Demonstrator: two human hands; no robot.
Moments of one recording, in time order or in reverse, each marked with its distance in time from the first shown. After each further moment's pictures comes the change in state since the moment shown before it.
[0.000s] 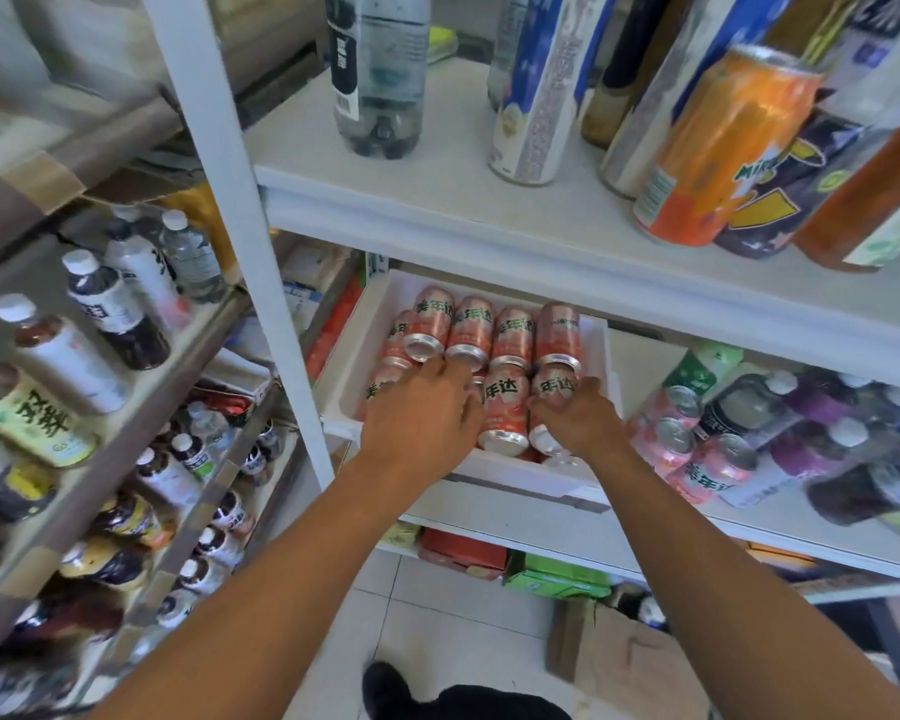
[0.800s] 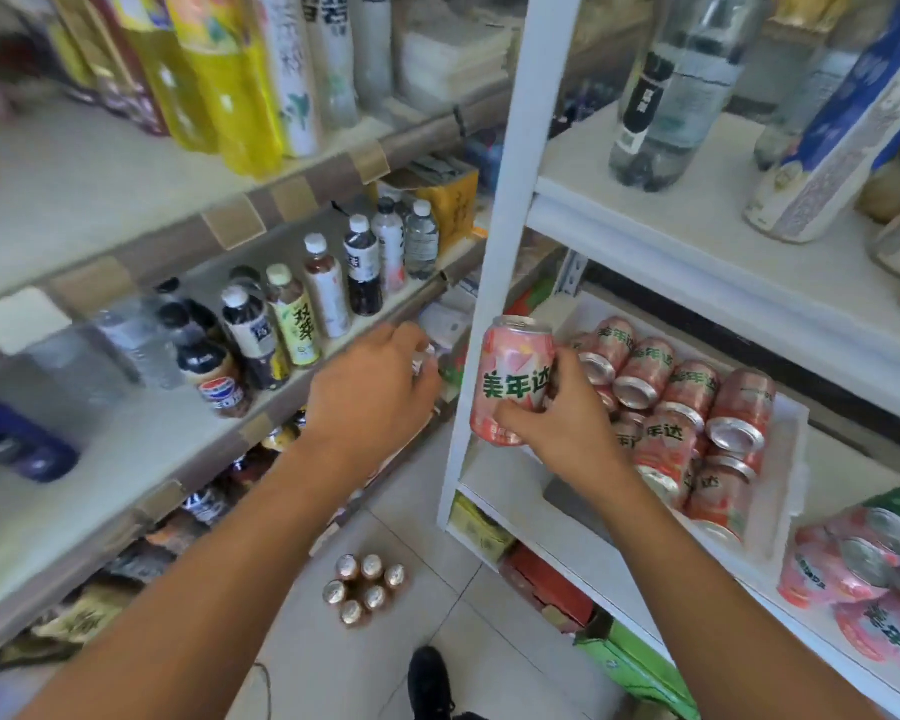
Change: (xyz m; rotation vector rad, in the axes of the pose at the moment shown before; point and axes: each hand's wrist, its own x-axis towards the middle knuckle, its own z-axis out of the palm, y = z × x) left_hand -0.125 -0.098 -0.111 0.136 0.277 -0.484; right_hand -0.146 -0.134 0.062 0.389 -0.405 -0.737
